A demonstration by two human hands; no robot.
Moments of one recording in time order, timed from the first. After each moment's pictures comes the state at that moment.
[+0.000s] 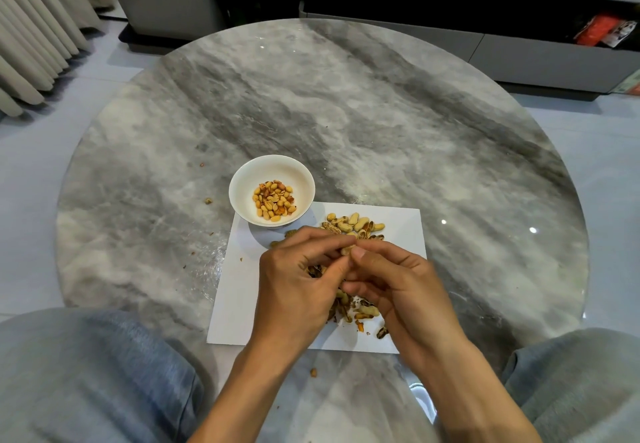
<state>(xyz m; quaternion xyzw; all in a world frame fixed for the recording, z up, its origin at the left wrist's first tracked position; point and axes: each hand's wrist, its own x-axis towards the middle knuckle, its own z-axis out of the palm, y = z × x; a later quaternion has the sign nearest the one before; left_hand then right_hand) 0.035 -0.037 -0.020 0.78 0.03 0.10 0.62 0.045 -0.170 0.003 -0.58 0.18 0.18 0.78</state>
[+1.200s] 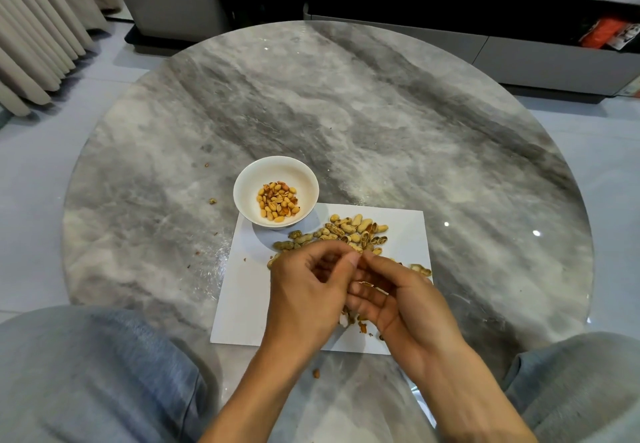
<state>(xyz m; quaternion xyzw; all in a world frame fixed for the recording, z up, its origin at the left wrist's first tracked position) 0.032 -0.045 -0.018 0.77 0.11 0.05 0.62 0.042 -0.165 0.003 -0.48 0.29 0.22 0.80</state>
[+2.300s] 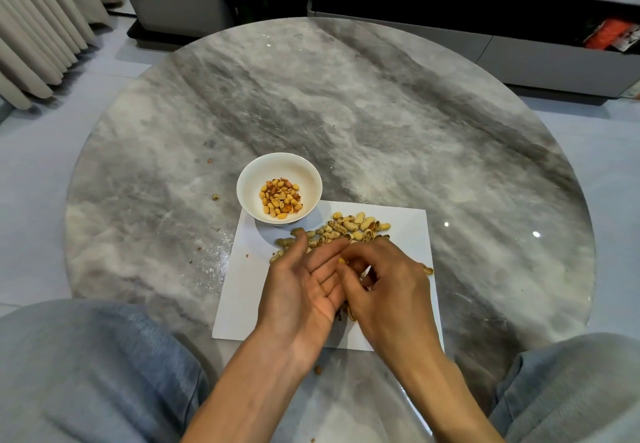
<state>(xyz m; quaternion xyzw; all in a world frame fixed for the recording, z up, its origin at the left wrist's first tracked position) 0.036 -0.038 -0.001 0.25 0.35 -0.17 0.88 0.037 -0.157 -0.028 -0.92 -0.08 -0.08 0.39</state>
